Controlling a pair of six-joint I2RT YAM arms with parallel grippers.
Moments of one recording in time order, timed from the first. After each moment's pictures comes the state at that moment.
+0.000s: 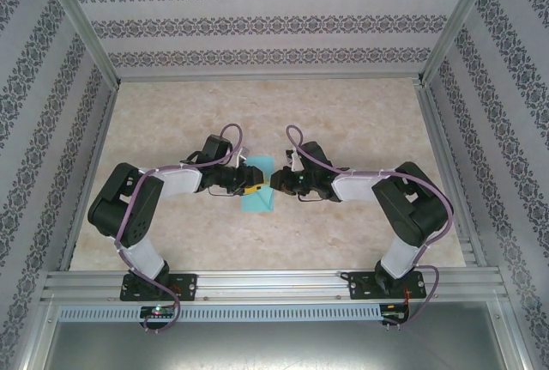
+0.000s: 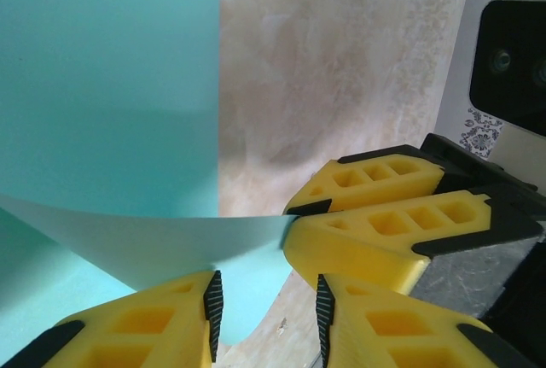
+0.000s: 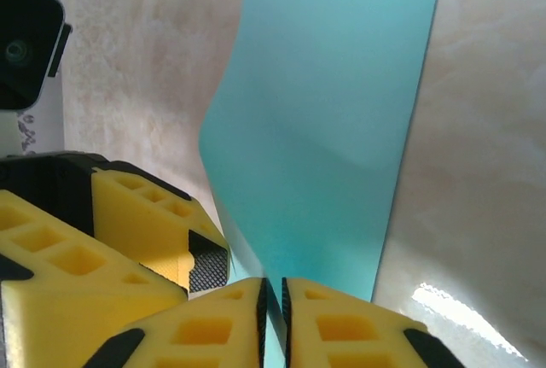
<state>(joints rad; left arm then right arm) -0.40 1.71 0.81 0.01 0.77 -0.83 0.60 1.72 0.76 0.20 -0.52 0.85</state>
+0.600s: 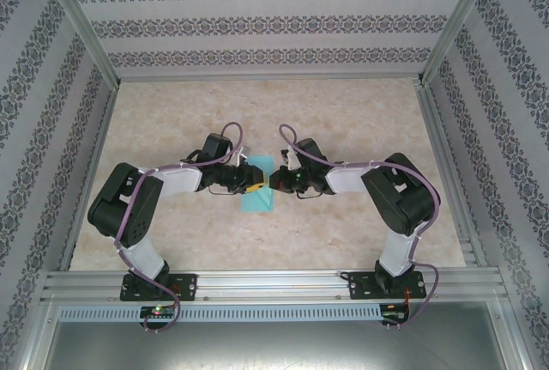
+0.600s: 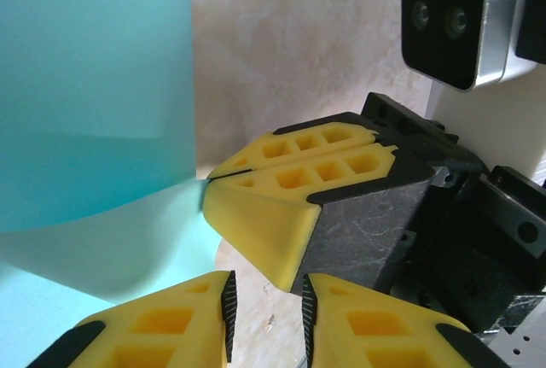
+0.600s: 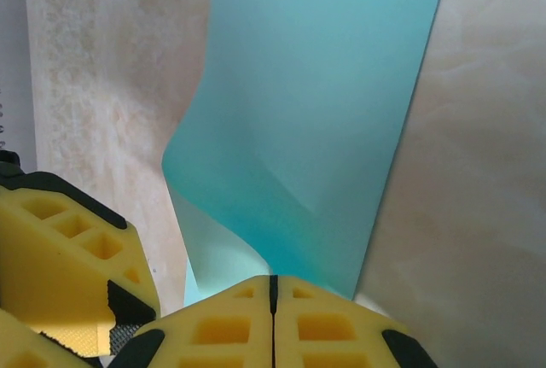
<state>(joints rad) -0.40 1.71 0.82 0.01 0.79 -0.83 0.58 1.83 0.85 0.13 -0.58 0.75</state>
